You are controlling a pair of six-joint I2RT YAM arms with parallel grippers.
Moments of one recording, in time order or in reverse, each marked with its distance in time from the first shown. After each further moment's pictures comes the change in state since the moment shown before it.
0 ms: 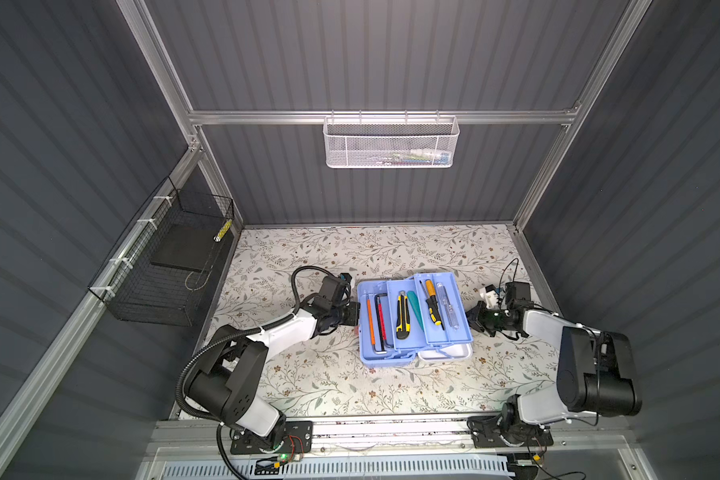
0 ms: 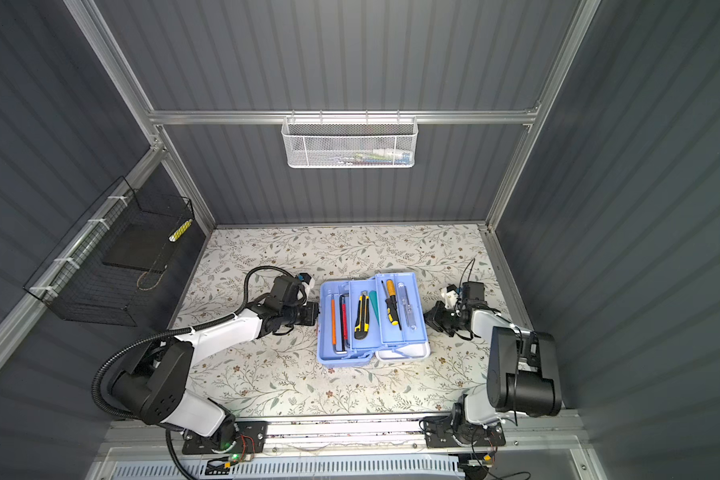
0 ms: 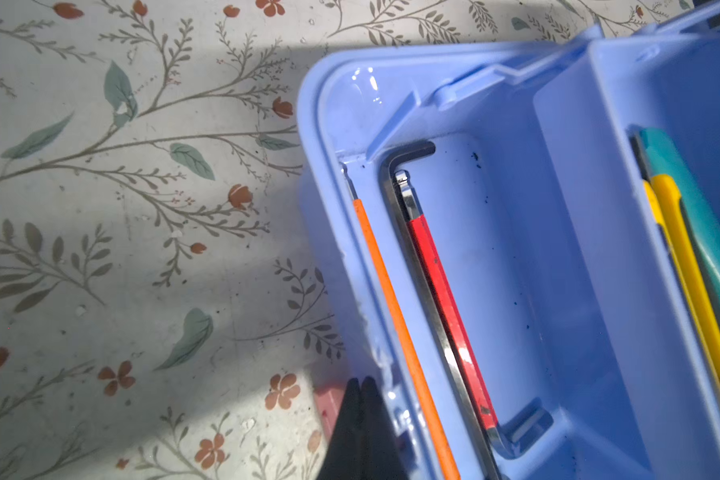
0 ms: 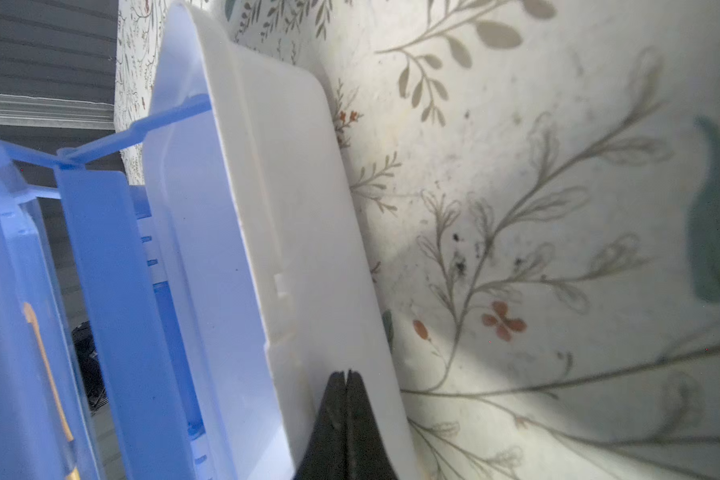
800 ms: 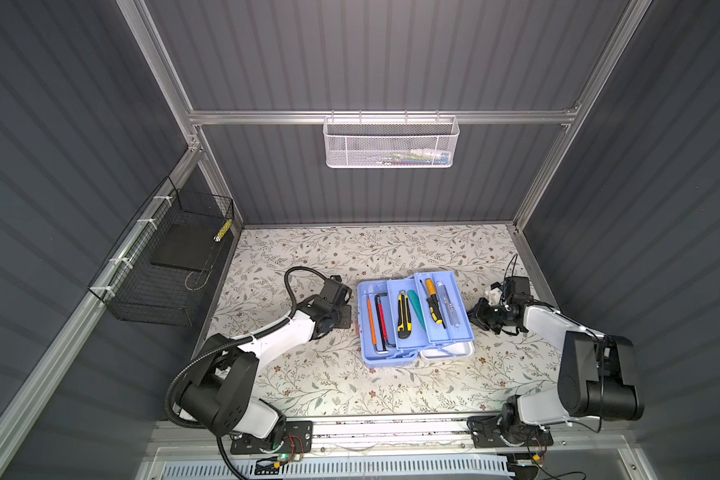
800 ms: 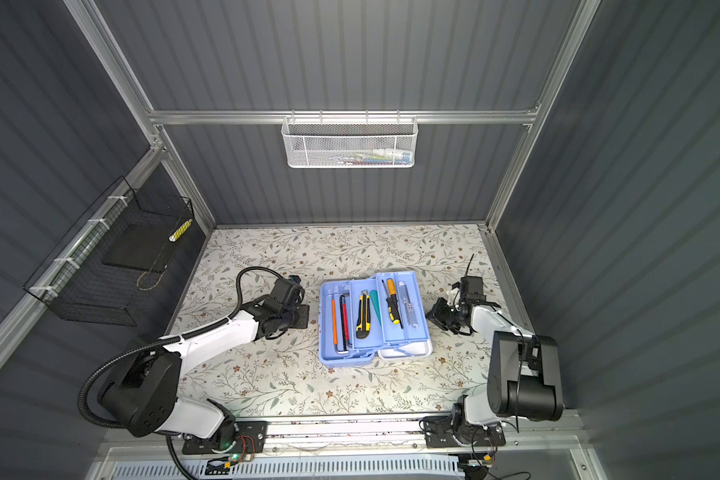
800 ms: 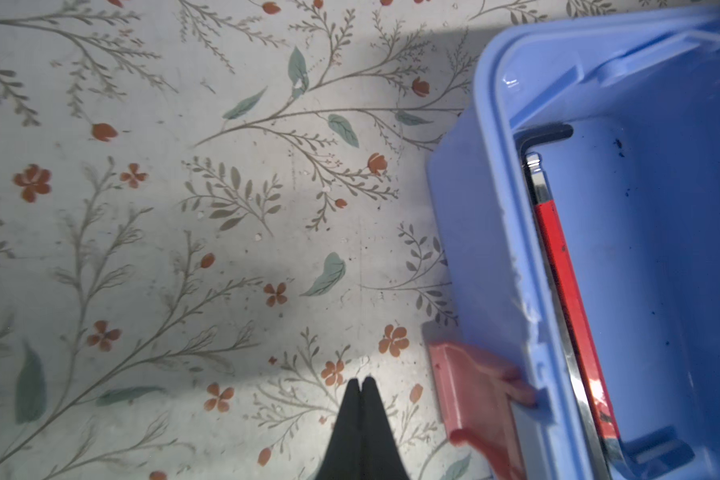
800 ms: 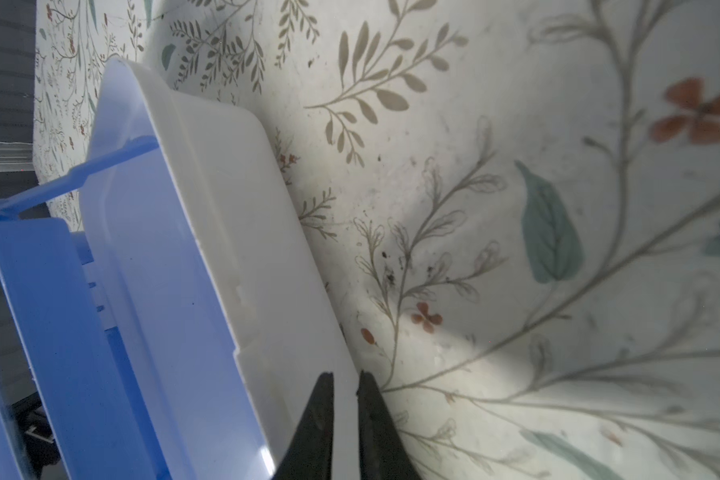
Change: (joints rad) left arm -0.024 -0.042 0.017 -0.179 -0.264 -0.022; right arm 0.020 -0.002 0.073 -0.104 0.197 0.022
